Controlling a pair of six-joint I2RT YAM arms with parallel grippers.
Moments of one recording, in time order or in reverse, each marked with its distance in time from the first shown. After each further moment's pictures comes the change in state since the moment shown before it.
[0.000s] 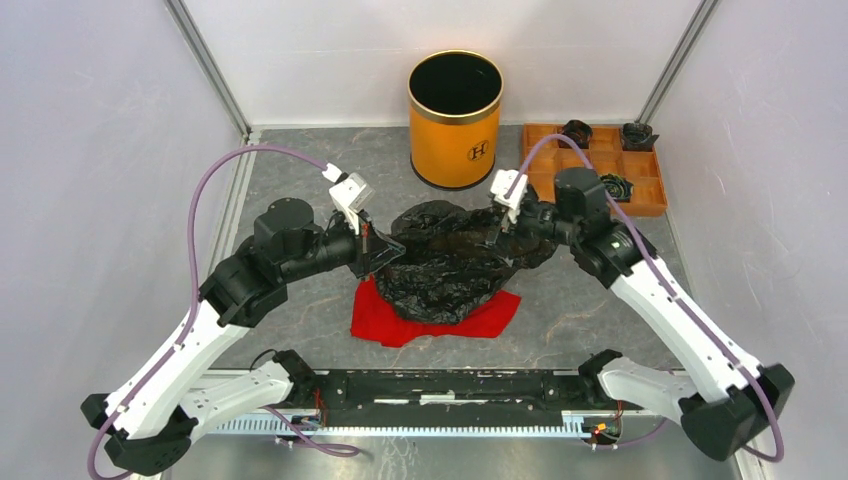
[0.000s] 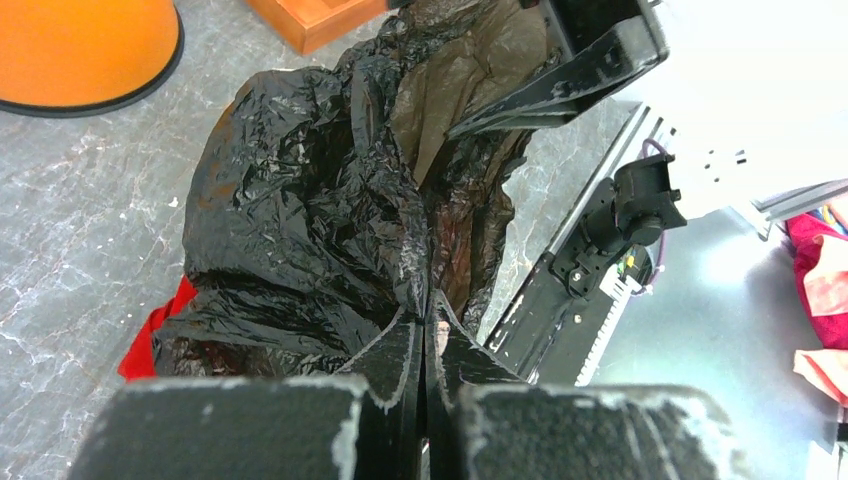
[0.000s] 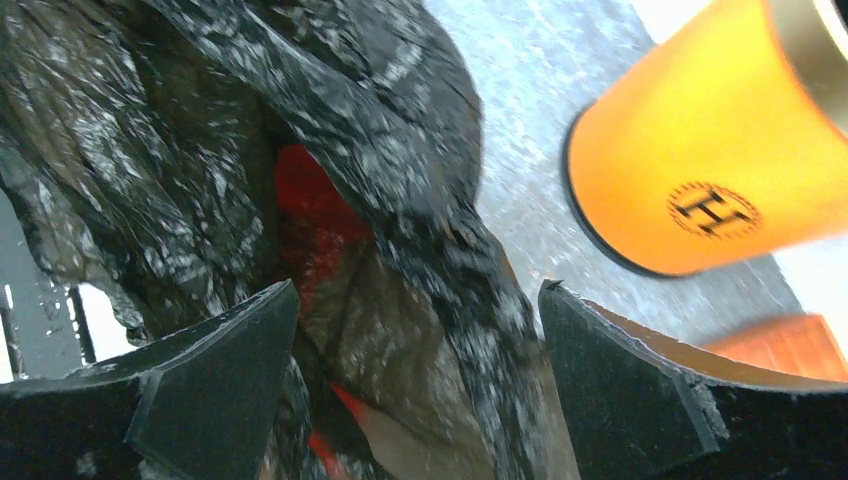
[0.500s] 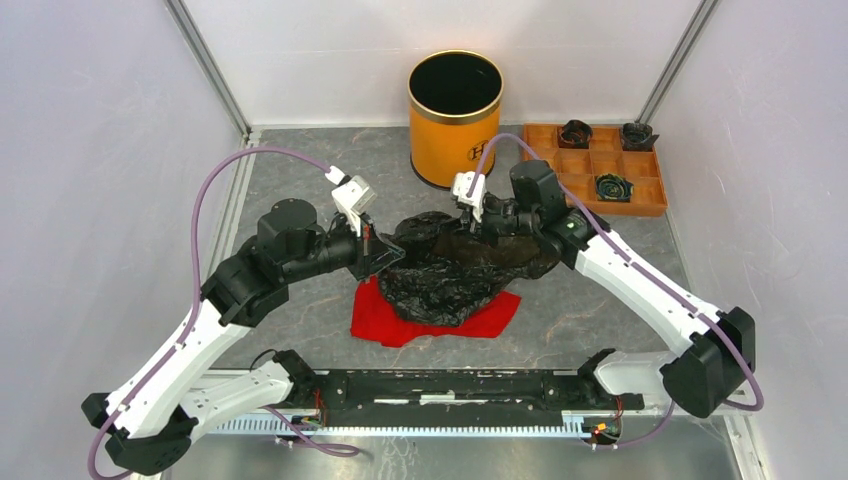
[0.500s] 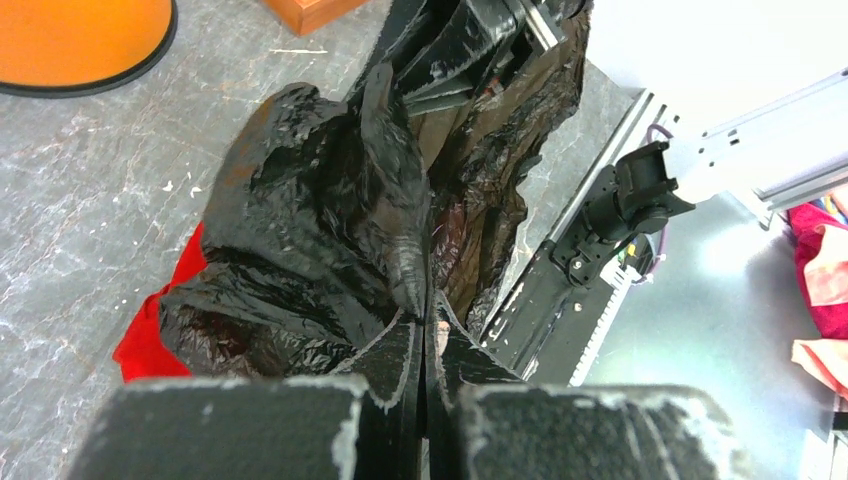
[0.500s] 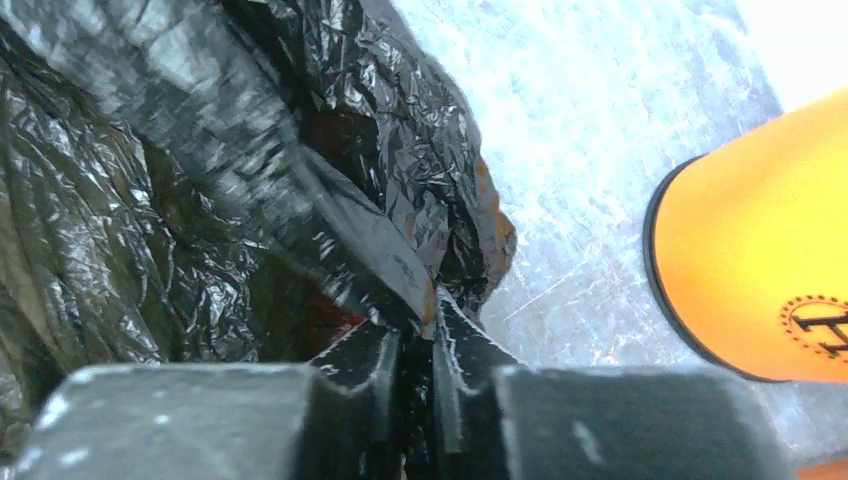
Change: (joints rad) left arm 0.000 0.000 -0.011 -0.017 0.013 0.000; right arm 0.099 0.233 0.043 0.103 -0.106 -0.039
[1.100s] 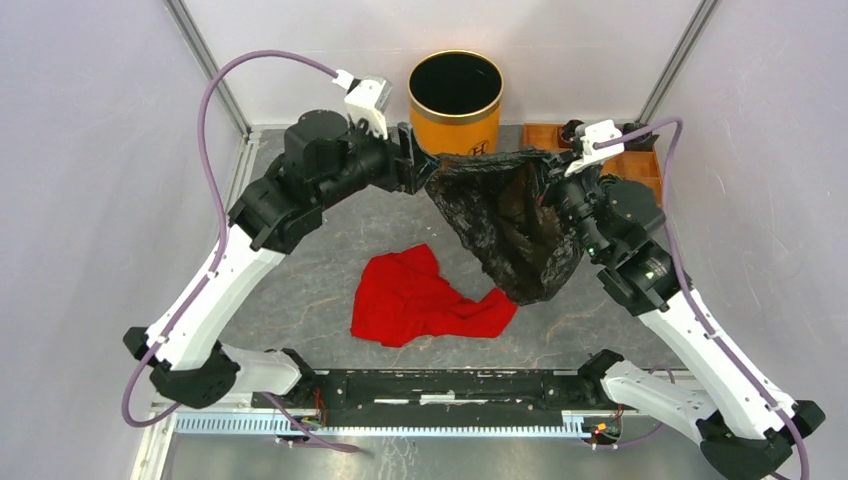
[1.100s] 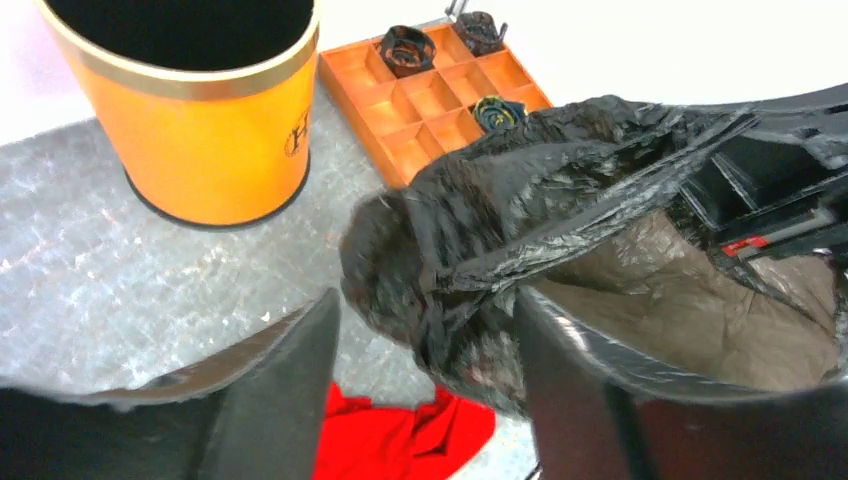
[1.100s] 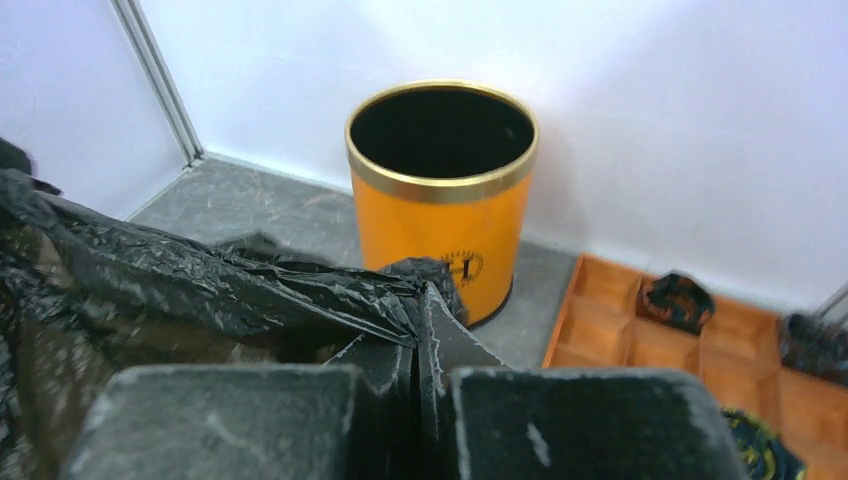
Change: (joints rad) left arm 0.000 0.457 0.600 -0.053 -0.287 -0.043; right arm 0.001 -0.361 0.016 0.242 0.830 0.463
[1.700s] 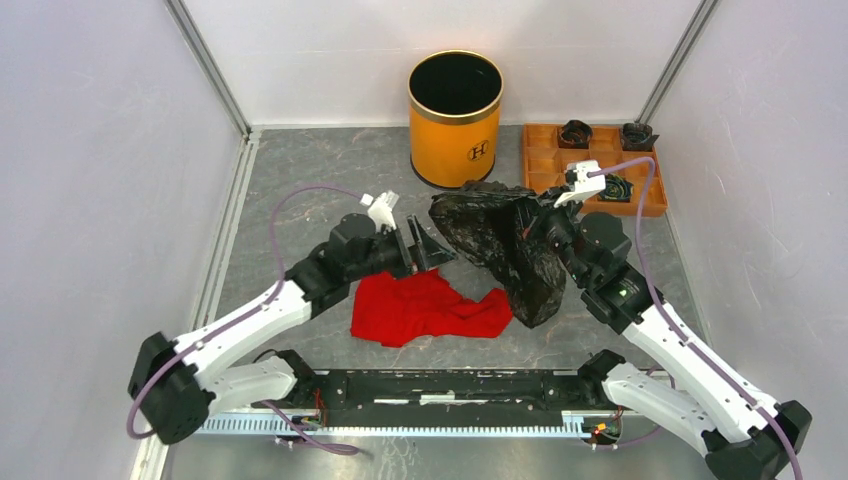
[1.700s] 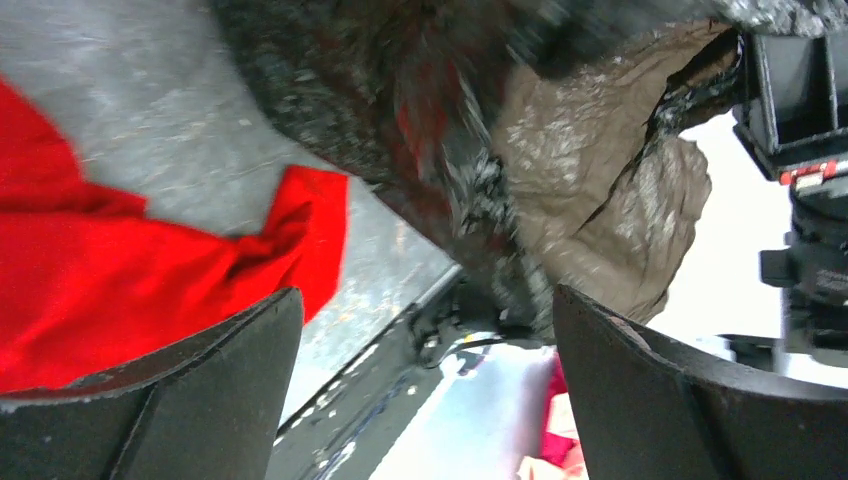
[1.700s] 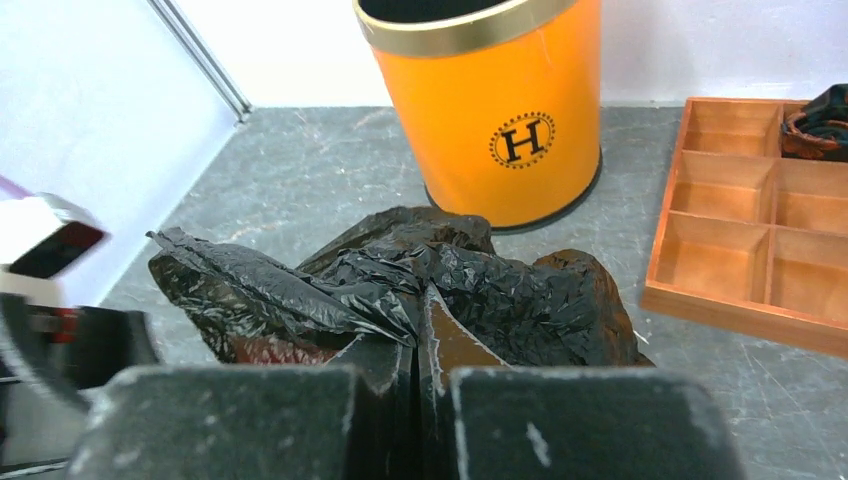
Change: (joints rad) left arm -0.001 -0.287 -0.995 0.557 0.231 -0.638; right arm 0.000 -0.087 -0.359 0.123 0.009 0.336
